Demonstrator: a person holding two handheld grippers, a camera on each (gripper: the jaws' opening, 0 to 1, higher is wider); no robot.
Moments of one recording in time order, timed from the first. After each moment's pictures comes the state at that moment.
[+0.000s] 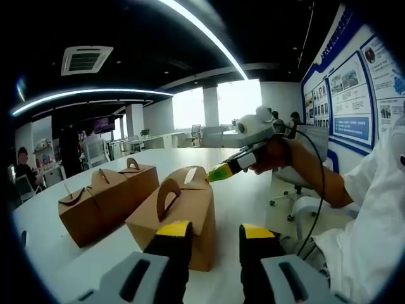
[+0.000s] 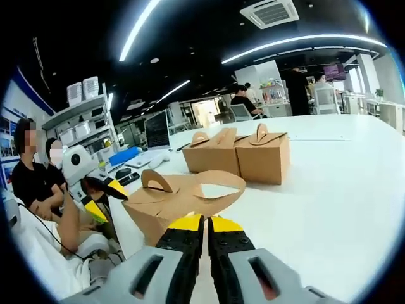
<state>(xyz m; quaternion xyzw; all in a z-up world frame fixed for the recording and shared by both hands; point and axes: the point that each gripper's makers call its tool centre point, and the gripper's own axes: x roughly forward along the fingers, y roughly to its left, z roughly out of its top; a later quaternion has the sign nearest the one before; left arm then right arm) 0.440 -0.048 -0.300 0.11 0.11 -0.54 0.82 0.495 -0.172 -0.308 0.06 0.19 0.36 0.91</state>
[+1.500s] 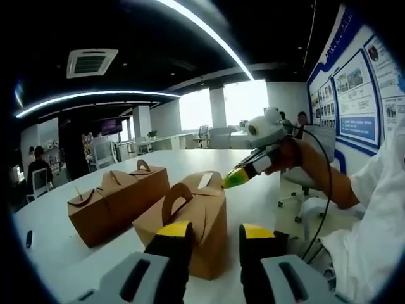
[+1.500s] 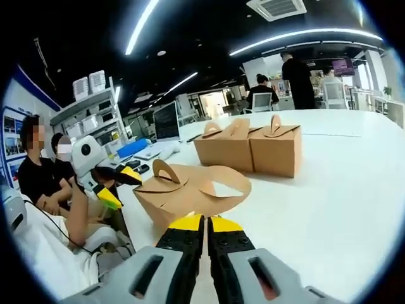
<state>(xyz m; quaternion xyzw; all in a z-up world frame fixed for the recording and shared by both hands) 0.450 -0.038 -0.293 0.11 0.10 -0.52 0.84 0.481 -0.160 -0.310 0.05 0.21 0.40 0.89</state>
